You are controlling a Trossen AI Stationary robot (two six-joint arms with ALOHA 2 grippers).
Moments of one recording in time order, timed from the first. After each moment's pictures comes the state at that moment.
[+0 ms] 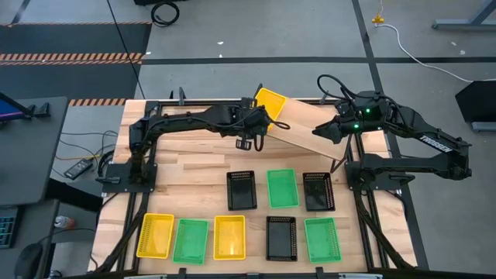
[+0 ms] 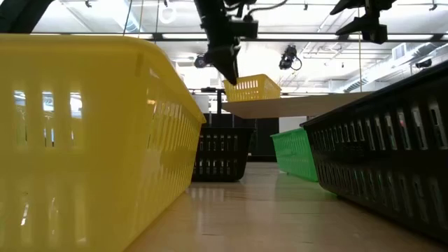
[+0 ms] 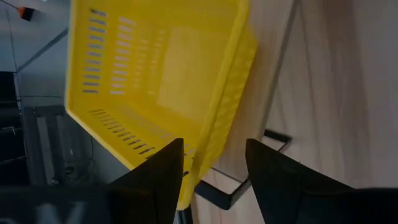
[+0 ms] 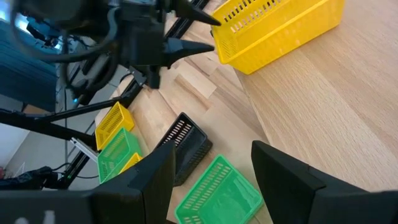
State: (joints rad) left arm 0.17 1.97 1.88 -0.92 -0.49 0.53; right arm -0.41 0.73 1.01 -0.81 -0.23 0.66
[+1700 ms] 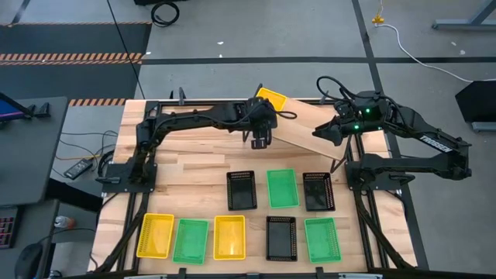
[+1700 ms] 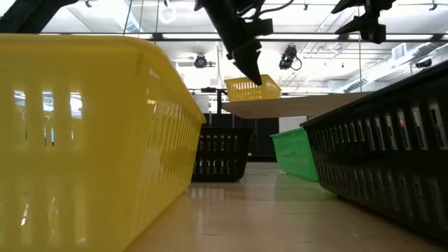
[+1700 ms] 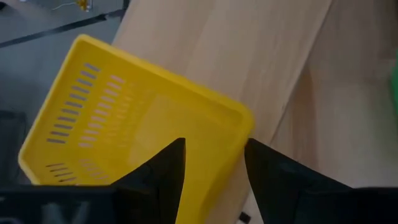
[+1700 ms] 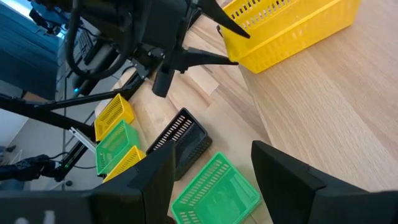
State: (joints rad) left arm 0.20 2.05 1.94 -0.77 -0.31 0.35; right arm -0.41 0.73 1.01 -0.81 -0.26 0.61
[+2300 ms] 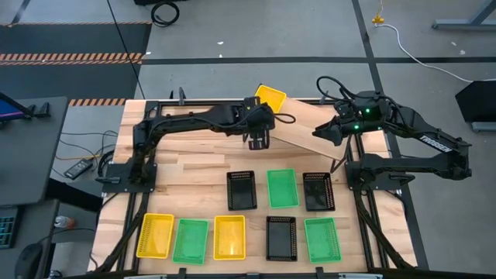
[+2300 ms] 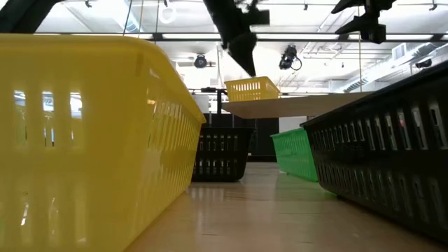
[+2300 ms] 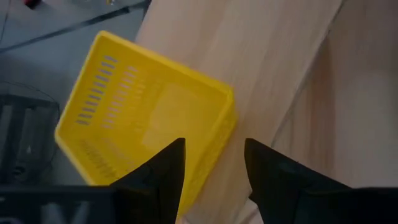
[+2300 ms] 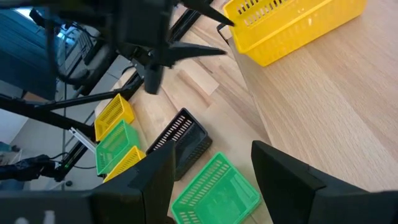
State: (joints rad) left arm 0.16 2.01 1.96 -0.83 -0.44 0.33; right arm -0.41 0.73 1.01 -0.81 -0.26 0.61
